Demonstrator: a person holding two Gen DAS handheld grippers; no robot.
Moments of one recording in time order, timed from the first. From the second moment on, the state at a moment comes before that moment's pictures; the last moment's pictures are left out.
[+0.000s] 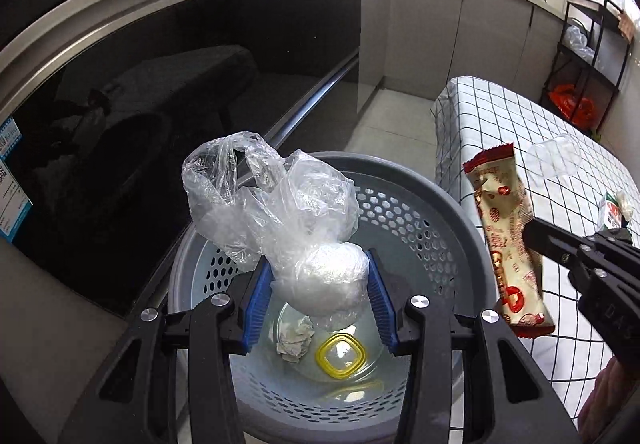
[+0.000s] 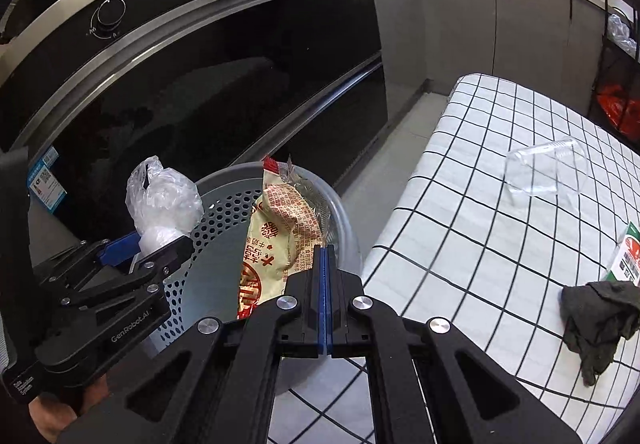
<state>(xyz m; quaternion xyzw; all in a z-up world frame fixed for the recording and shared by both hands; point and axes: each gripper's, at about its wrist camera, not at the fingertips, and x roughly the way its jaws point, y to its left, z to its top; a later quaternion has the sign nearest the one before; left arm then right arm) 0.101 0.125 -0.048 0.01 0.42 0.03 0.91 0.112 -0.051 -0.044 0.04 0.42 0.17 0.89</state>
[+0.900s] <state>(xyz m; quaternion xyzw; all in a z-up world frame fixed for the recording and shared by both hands) 0.130 0.154 -0.092 -0.02 0.51 0.03 0.86 0.142 -0.011 -0.097 0.03 0.49 0.18 0.85</state>
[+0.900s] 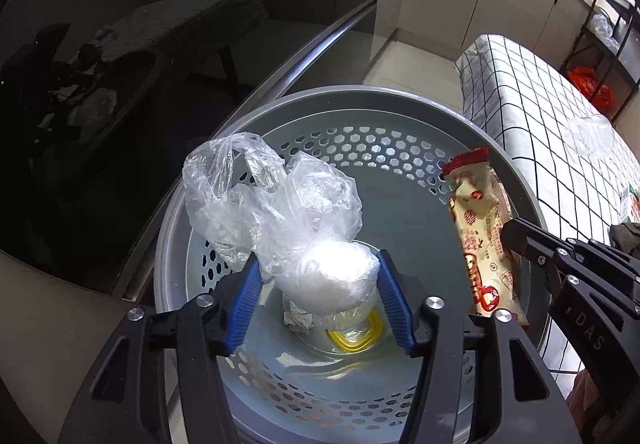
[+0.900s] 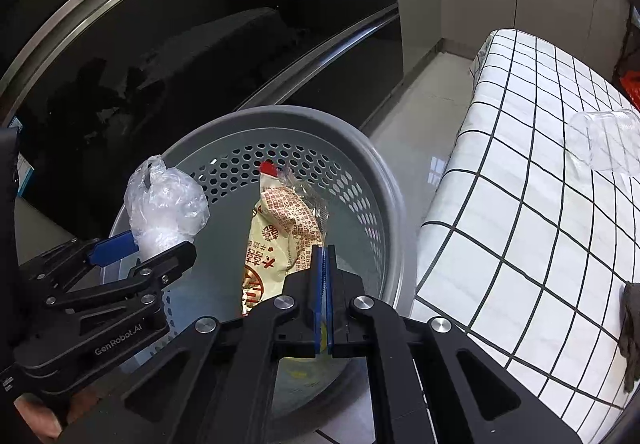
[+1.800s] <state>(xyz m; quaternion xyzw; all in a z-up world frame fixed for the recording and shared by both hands) 0.107 0.145 -0.065 -0.01 0.47 0.03 0.88 0.109 -0.059 -0.071 0.05 0.46 0.13 0.88</state>
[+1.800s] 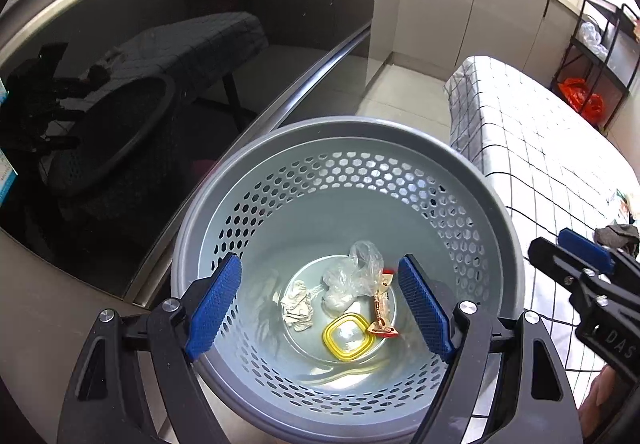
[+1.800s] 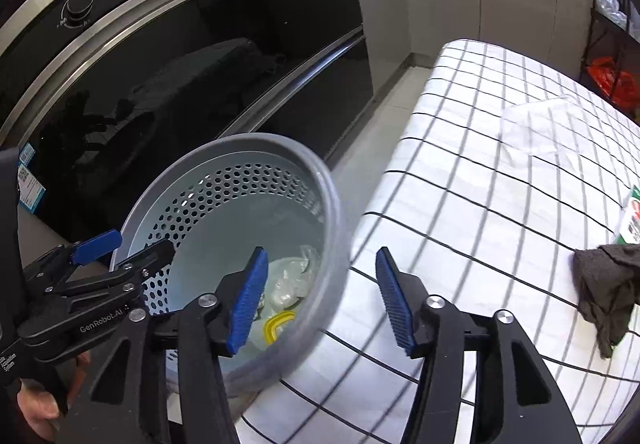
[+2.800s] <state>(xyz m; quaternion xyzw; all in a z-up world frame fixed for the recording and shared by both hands) 0.078 -0.073 -0.013 0.06 0.40 -0.13 0.91 -0.015 -0.359 -0.019 0.16 0.39 -0.12 0.90</state>
